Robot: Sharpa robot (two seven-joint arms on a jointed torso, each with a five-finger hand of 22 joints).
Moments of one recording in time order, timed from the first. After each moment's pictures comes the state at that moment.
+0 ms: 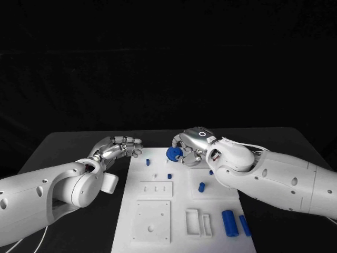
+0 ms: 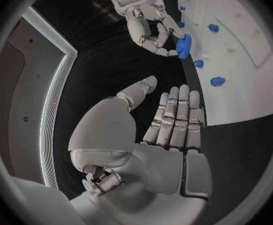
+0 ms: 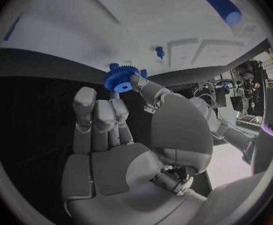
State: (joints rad) left arm 1.35 -0.83 -0.16 1.46 -0.06 -0.33 0.35; left_hand 1.16 -0.11 0.56 -0.29 0.19 0.75 0.19 0.32 0.46 1.06 0.16 0.10 0.09 0.84 0.16 0.47 0.41 0.06 0.59 0.06 0.58 1.22; right arm 1.32 -0.62 -0.02 1.37 -1.82 -0.36 -0.19; right_hand 1.08 -0.24 0.77 -0.10 0.08 0.93 0.09 0.32 0.43 1.23 -0.01 1.20 1.24 1.31 -0.11 1.30 0.95 0.22 1.31 -0.05 0.97 1.31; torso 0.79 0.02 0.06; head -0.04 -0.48
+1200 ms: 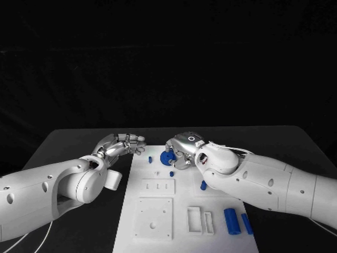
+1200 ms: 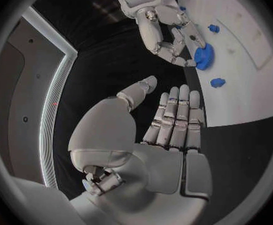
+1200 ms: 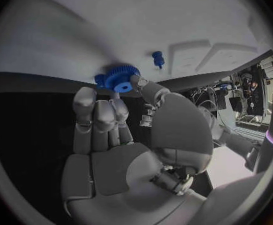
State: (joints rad) left arm 1.35 -0.82 -0.16 1.46 -0.06 -0.33 0.36; left_hand 1.16 -0.11 0.56 -0.29 0.19 0.75 0.19 0.32 0.46 1.06 0.16 0.10 0.09 0.84 0.16 0.47 0.41 0.05 0.59 0.06 0.58 1.22; right arm 1.29 -0.48 -0.05 1.23 -1.83 -0.35 -0.18; right_hand 1.08 -0.25 0.77 -0.10 0.08 0.93 0.09 0.32 0.43 1.23 -0.01 1.19 1.23 1.31 -0.11 1.30 0.95 0.22 1.31 -0.05 0.97 1.31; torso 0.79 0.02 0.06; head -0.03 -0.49
